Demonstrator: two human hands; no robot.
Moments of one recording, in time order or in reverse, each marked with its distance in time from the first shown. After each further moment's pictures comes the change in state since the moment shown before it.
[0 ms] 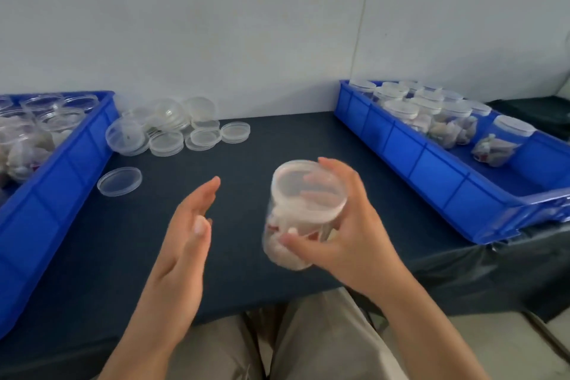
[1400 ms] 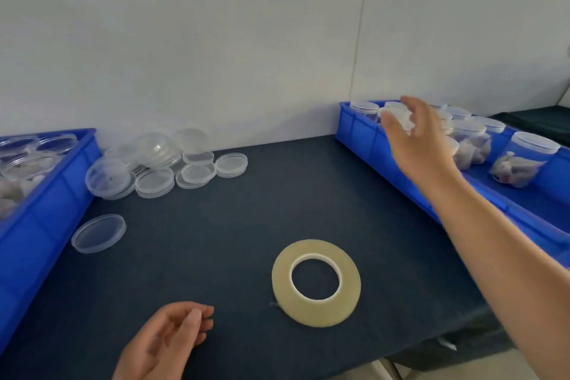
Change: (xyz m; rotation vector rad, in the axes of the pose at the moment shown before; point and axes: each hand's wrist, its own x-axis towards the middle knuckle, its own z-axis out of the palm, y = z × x) left_hand 0.013 -0.059 -0.022 0.127 0.322 -0.220; right_hand 0.192 0.073 -0.101 -0.285 0.526 0.153
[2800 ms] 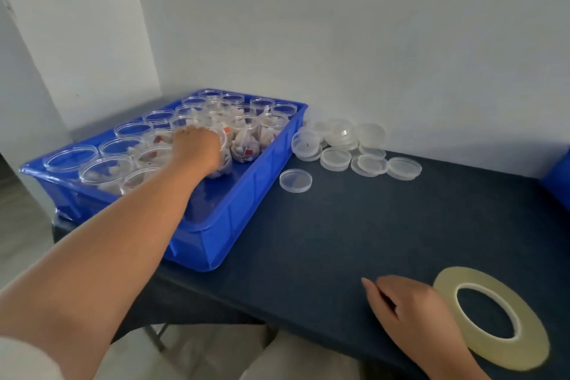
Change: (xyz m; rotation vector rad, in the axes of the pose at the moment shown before) left_hand 0.167 0.089 -0.267 1.759 0.273 -0.197; right_hand -0.257 -0.024 0.142 -0.069 -0.540 -0.886
